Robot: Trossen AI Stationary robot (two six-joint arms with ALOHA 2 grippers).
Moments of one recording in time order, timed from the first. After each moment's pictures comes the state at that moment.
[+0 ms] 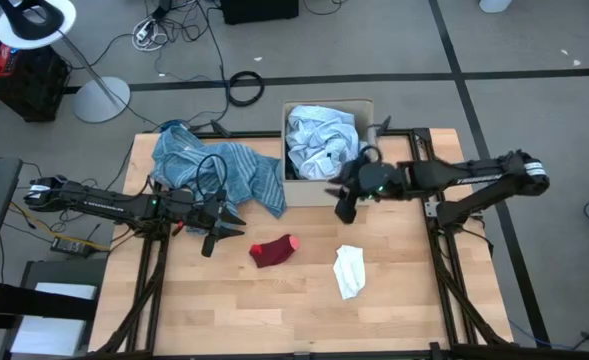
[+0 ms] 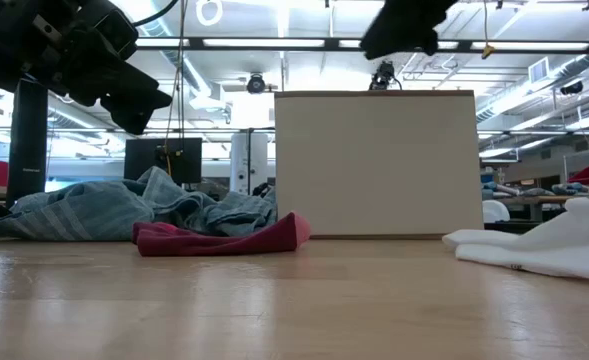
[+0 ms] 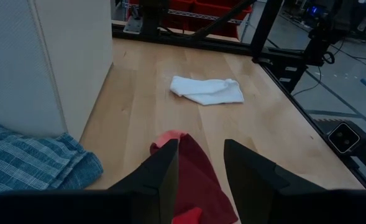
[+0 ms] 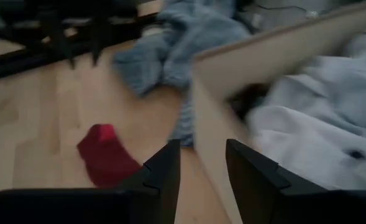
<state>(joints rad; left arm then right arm) -0.07 0.73 0.24 0.23 0.08 -0.17 0.06 1.24 1.11 -0.47 0.36 0.31</state>
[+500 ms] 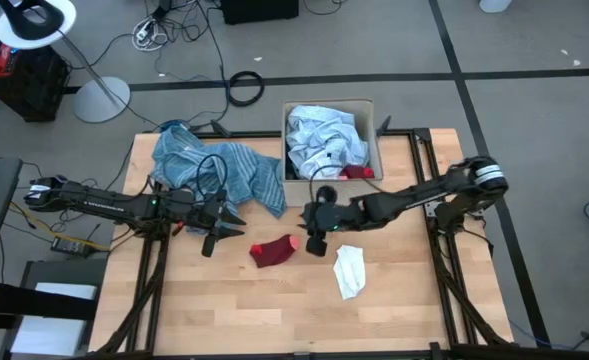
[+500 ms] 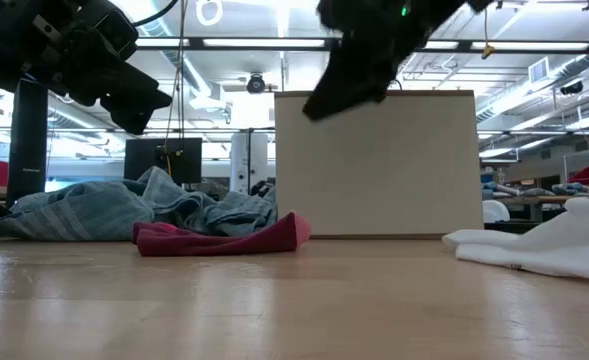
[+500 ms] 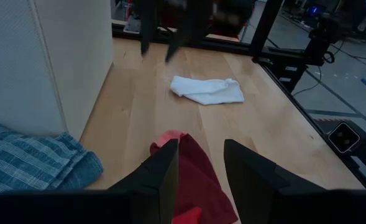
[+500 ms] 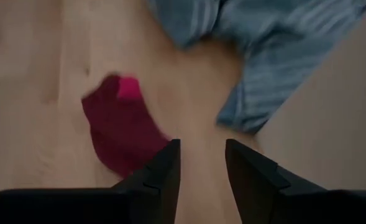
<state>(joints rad) -0.07 0.73 0.24 0.23 0.08 -0.17 0.18 1.63 1.11 -0.20 0.35 0.23</state>
